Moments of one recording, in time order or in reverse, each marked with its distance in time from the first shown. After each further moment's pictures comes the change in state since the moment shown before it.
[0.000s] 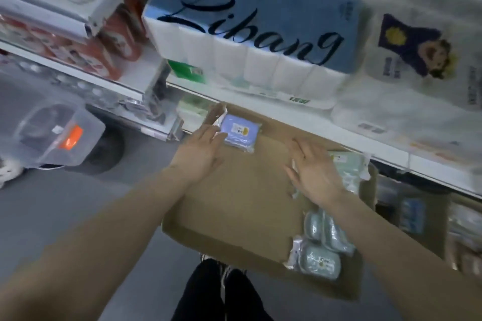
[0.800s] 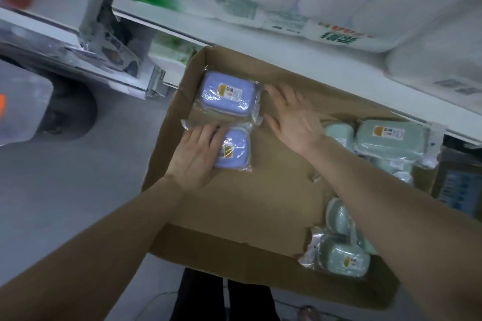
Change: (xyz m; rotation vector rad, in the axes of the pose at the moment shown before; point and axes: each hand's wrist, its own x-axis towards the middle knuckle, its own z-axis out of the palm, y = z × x) left_hand 0.015 -0.020 0.161 -0.015 -0.165 -0.006; right_hand 0.110 0.009 0.171 0.164 -0.180 0.086
